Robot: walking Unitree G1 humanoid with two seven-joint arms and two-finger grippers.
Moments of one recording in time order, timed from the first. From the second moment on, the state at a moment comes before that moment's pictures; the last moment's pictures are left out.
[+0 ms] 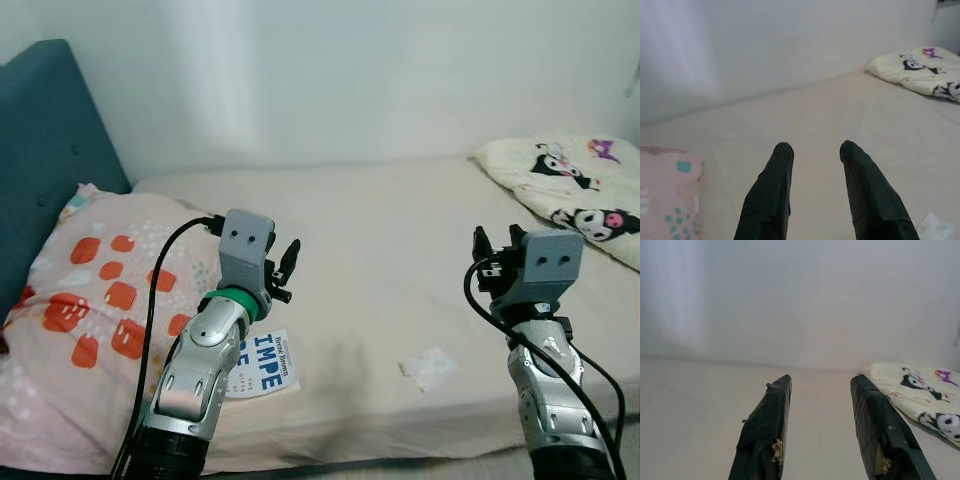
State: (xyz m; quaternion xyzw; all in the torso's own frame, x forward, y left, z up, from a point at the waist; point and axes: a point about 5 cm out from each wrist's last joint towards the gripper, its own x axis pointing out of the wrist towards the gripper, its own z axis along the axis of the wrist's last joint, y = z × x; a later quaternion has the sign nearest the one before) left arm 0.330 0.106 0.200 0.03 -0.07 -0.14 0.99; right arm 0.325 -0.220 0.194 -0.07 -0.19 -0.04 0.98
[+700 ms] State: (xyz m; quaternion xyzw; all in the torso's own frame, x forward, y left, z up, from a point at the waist) left arm 0.330 0.106 0.200 0.03 -0.07 -0.14 0.99; right arm 0.325 -0.221 0.193 -0.06 -0.19 -0.04 0.98
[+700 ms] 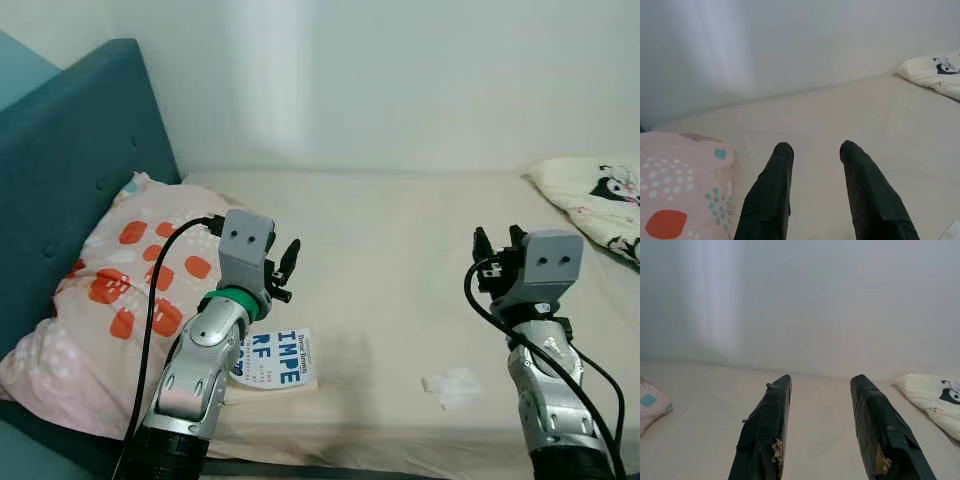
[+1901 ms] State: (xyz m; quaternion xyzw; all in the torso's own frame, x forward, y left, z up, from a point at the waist) left arm 0.329 0.099 0.196 0.03 -0.06 -0.15 0.99; right arm 0.323 -0.232 0.183 -0.07 -0.17 -0.06 0.98
